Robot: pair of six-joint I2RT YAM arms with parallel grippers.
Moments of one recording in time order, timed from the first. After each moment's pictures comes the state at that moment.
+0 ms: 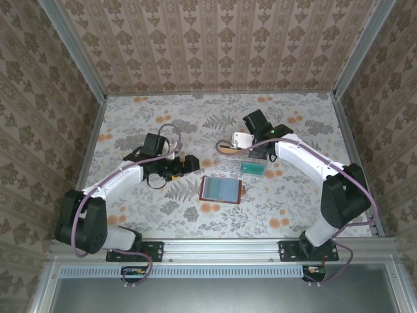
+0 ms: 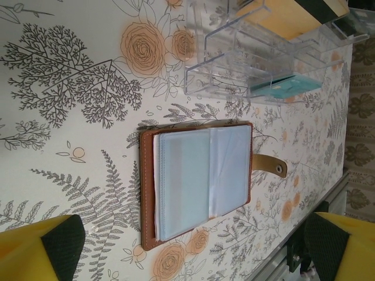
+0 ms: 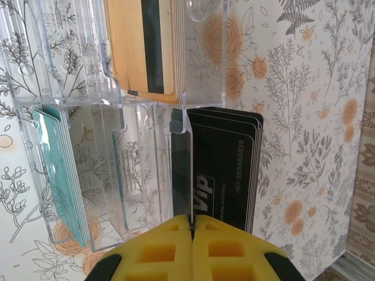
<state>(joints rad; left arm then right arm) -0.40 1.36 0.80 -0.42 0.63 -0.53 0.47 1.62 1.27 -0.72 0.24 -0.95</state>
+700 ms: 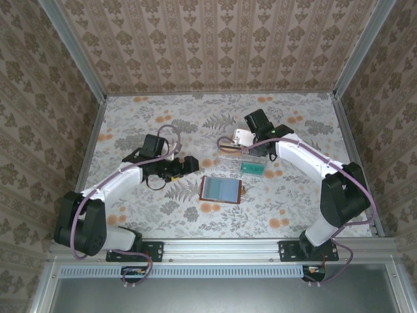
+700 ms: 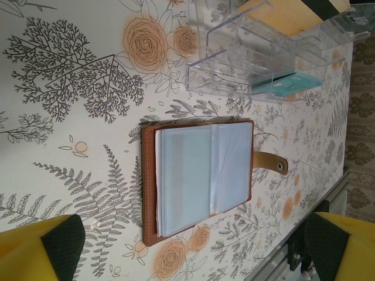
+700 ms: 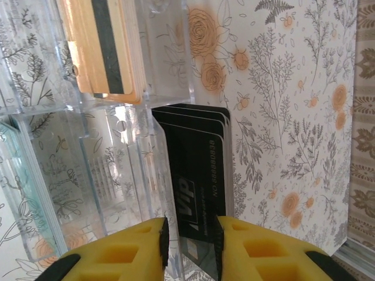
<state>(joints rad) -0.40 1.35 0.78 -0.42 0.63 -0.53 0.45 1.62 1.25 -0.65 0.27 -0.91</state>
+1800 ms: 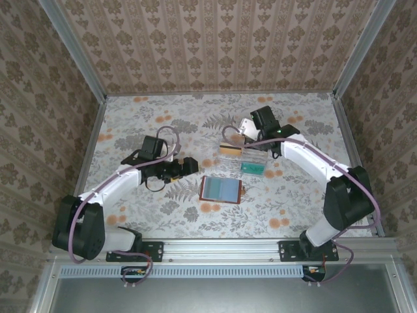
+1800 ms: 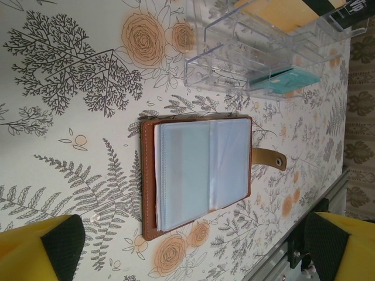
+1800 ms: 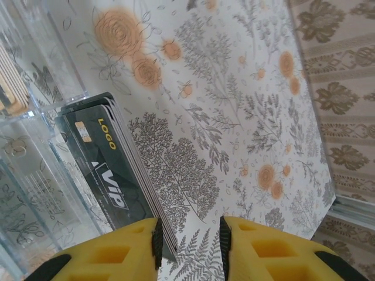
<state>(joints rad) -0.40 1.31 0.76 -0.42 0.63 -0.53 0.41 1.56 1.23 -0.57 0.33 -0.74</state>
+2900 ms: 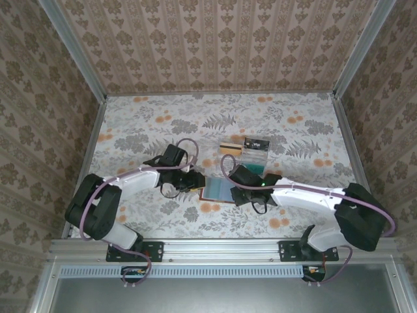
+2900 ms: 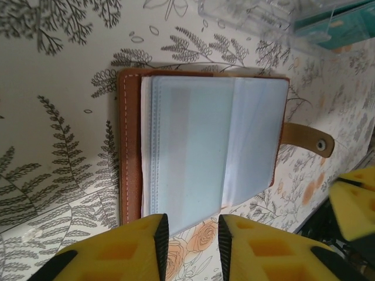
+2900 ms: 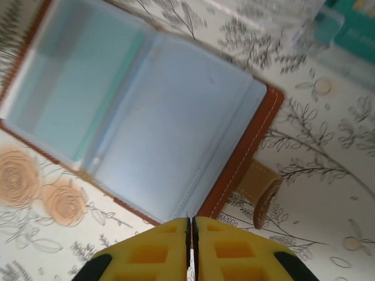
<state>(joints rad) -0.59 1.51 0.73 -0.29 0.59 -0.66 0.87 1.41 0.76 -0.47 0.15 0.56</state>
